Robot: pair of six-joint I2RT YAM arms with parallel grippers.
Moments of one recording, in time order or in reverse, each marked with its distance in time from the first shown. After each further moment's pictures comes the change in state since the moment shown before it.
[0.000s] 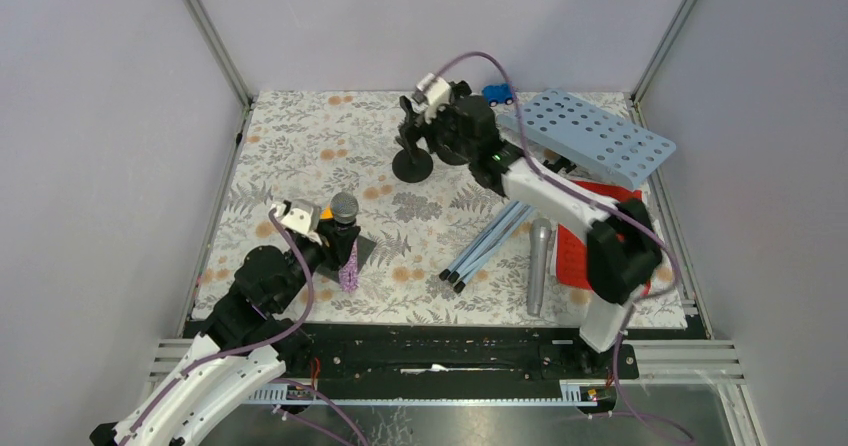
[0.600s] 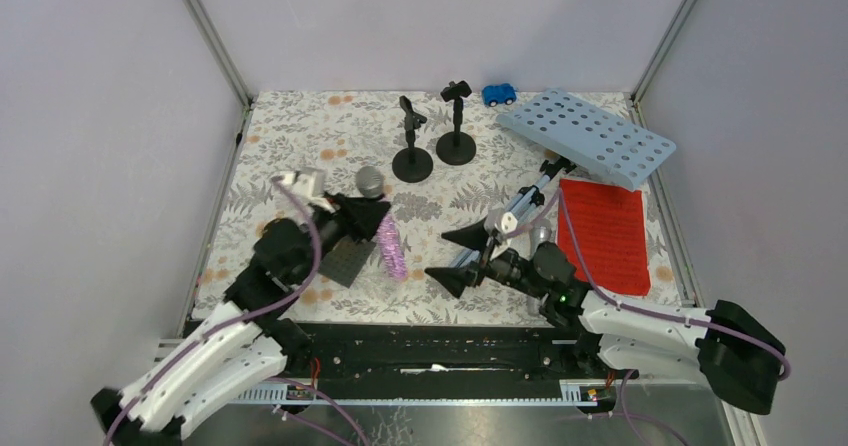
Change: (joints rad) left arm -0.001 0.212 0.069 0.264 0.072 -0.353; right arm 0.283 -0.899 -1.225 0.673 -0.073 0.371
